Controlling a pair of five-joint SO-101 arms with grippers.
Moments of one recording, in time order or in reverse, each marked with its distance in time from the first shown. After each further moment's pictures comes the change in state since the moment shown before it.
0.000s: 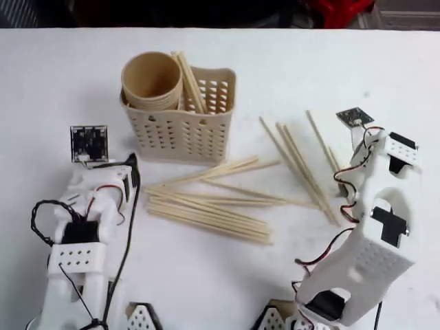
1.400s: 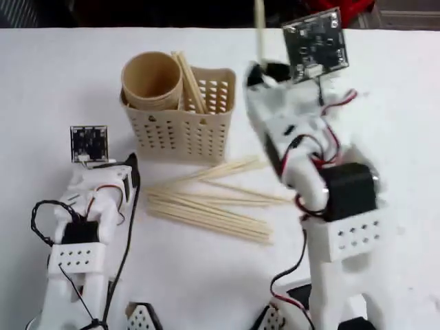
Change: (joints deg) left arm 0.0 0.0 0.0 0.0 0.0; right arm -47.7 -58.2 -10.4 -4.6 -46.1
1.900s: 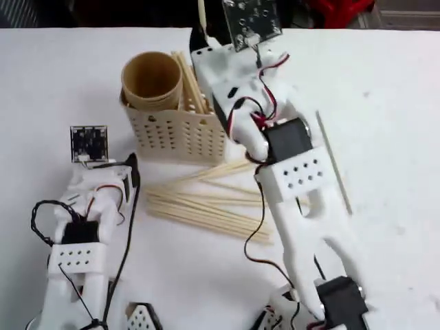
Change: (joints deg) left arm 0.0 0.0 0.0 0.0 0.0; right arm -4.3 15.9 1.7 -23.4 -1.4
